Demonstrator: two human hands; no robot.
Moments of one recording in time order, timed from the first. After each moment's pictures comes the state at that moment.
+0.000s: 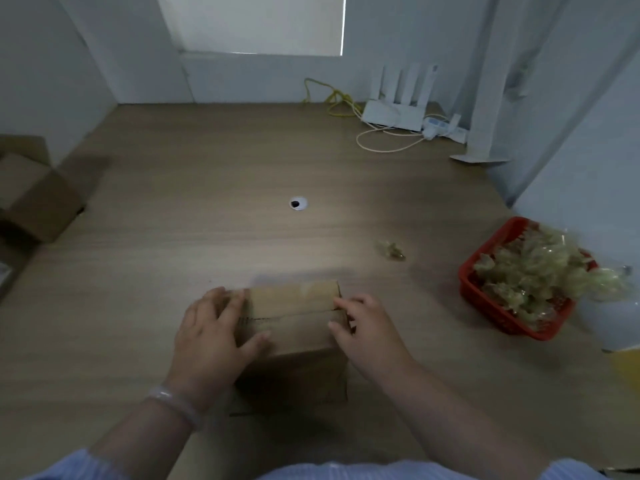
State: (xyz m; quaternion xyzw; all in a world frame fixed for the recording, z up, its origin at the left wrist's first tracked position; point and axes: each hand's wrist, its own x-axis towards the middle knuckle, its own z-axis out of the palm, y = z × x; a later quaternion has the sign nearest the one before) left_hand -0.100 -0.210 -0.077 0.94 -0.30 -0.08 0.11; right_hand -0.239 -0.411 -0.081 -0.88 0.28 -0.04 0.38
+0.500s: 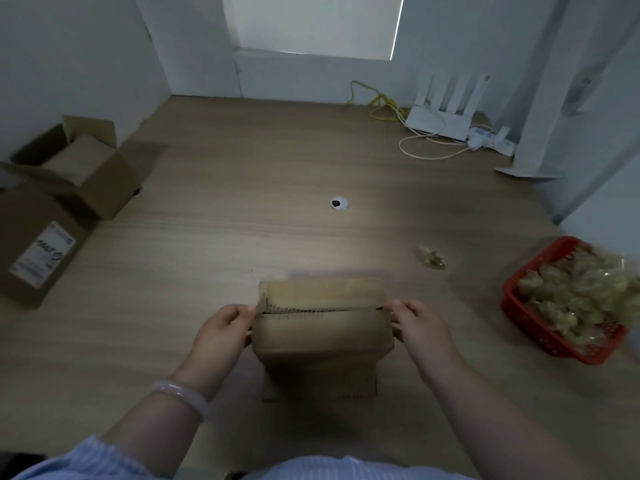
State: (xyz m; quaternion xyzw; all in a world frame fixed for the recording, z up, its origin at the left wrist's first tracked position) left_hand -0.086 -0.168 -0.080 0.75 0.04 -0.25 0.61; right_hand -0.222 -0.405 -0.089 -0.68 0.44 -0.11 0.57
